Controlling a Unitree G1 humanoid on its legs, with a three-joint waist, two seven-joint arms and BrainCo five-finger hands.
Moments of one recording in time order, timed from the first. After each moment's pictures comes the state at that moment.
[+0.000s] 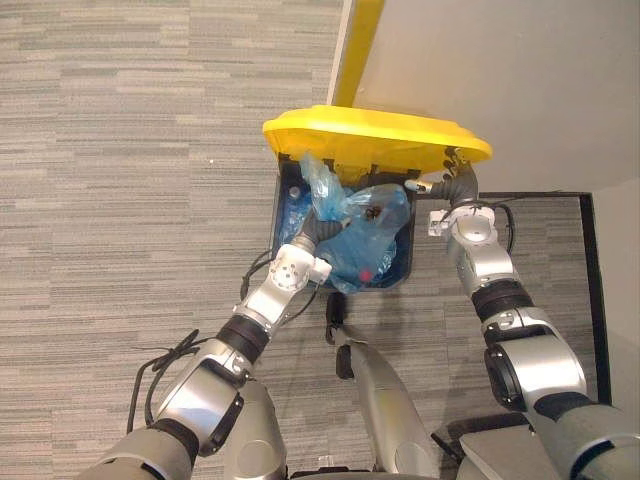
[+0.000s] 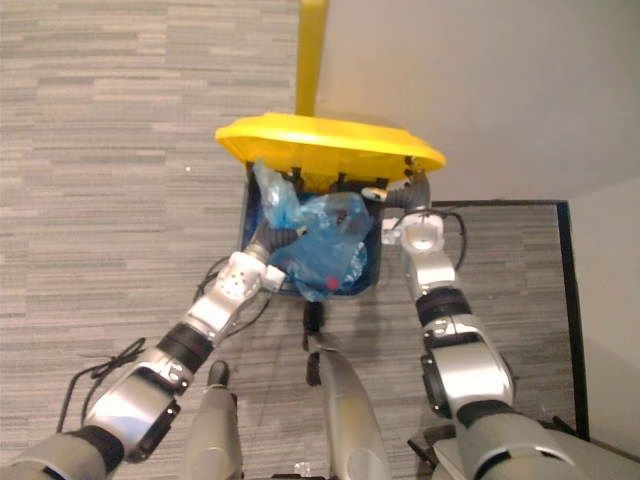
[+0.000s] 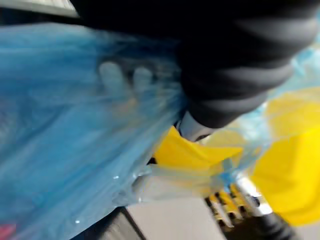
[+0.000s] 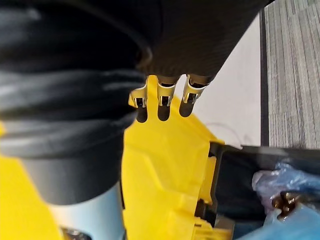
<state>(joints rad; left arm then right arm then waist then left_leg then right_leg) -0.75 0.18 -0.44 0.67 -0.05 -0.11 0.16 -0.90 -0.31 0.05 0.80 0.20 -0.04 -0.22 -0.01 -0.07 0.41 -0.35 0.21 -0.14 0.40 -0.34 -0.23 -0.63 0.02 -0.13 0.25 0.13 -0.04</state>
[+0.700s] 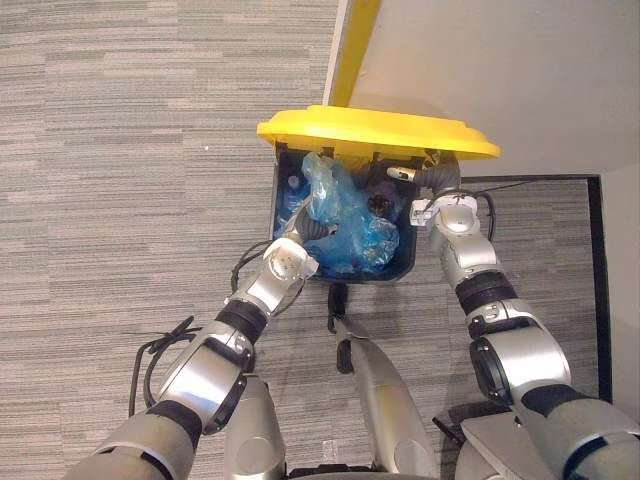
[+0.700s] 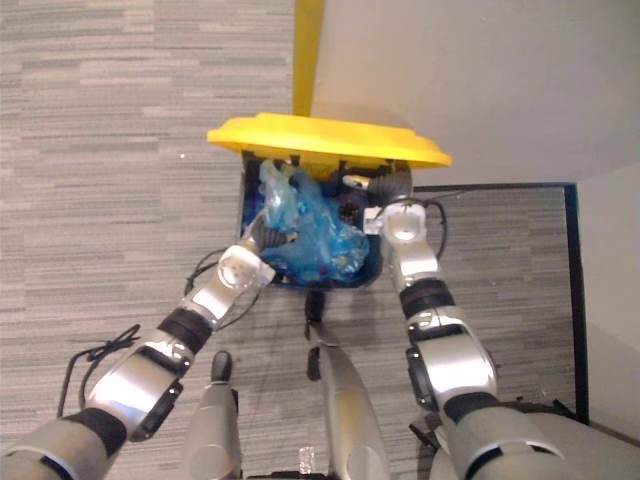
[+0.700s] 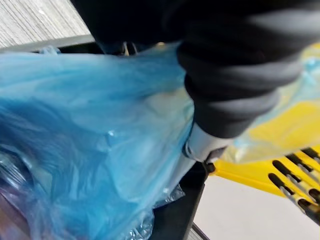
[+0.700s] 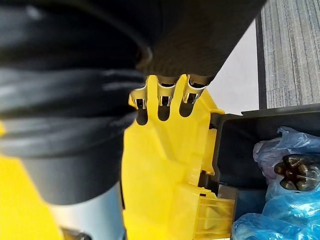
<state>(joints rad) -0.80 0.18 -0.40 0.81 0.16 -0.06 0.17 -0.92 -0.27 0.06 0.79 0.20 -0.03 -0.21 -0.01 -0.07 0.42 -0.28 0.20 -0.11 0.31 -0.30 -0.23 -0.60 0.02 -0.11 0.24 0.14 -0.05</state>
